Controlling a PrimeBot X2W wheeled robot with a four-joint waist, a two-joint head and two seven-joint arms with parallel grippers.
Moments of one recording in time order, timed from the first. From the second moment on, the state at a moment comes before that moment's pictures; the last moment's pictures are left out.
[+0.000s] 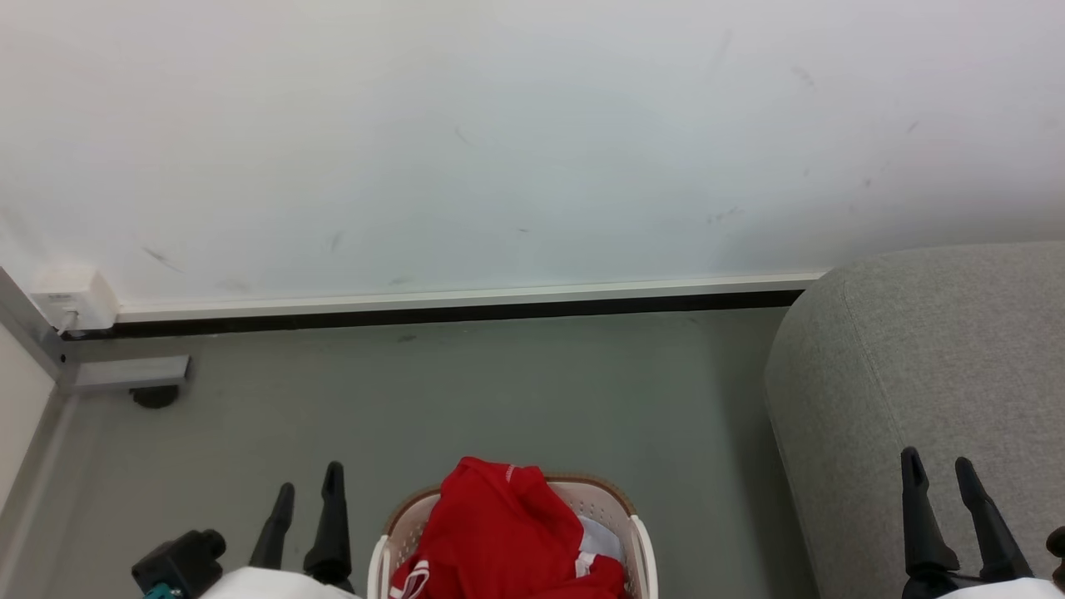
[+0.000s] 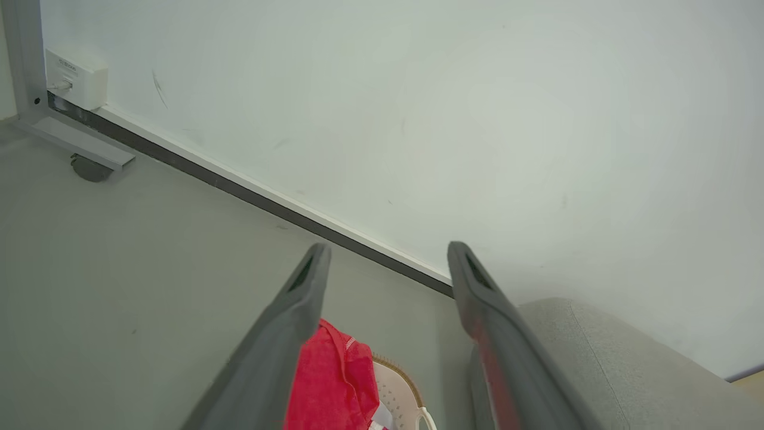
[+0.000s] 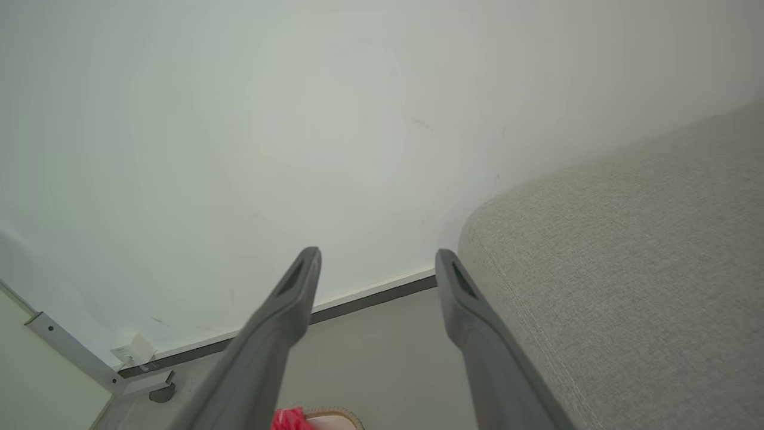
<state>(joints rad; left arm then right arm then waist) -0.05 0.04 -0.04 0.22 -0.60 -0.02 -0.13 -0.01 -0.09 -0.01 0.15 0.57 0.13 -0.13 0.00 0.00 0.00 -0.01</state>
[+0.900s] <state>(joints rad) -0.04 0.06 -0.10 0.22 -0.30 0.00 -0.20 0.00 -0.09 -0.01 0.16 0.33 0.13 -0.20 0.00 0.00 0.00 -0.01</state>
